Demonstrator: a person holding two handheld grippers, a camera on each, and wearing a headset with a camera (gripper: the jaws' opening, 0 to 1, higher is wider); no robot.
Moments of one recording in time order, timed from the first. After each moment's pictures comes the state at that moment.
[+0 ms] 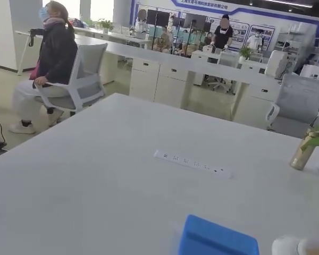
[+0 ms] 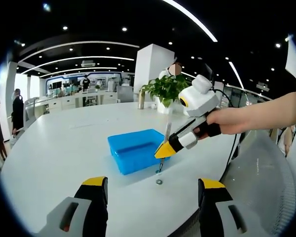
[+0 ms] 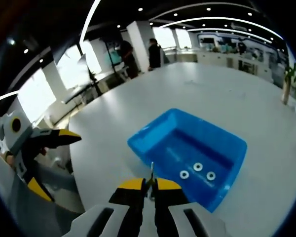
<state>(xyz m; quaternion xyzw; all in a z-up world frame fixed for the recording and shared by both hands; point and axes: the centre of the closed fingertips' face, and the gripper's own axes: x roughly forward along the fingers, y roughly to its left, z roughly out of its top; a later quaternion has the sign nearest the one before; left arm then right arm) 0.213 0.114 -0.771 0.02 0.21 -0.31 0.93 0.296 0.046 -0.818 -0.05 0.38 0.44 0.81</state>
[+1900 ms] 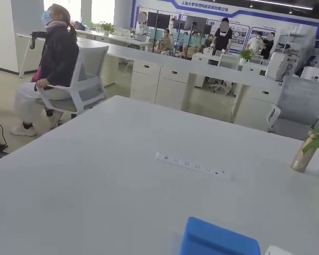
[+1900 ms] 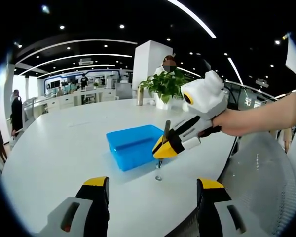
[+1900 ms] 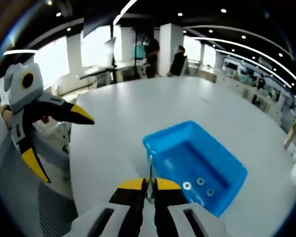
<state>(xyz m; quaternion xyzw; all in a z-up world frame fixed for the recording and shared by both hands) 0.210 0.114 -0.777 0.03 0.22 -0.31 0.92 0.286 0.058 -0.804 -0.14 0.28 0.49 0.81</state>
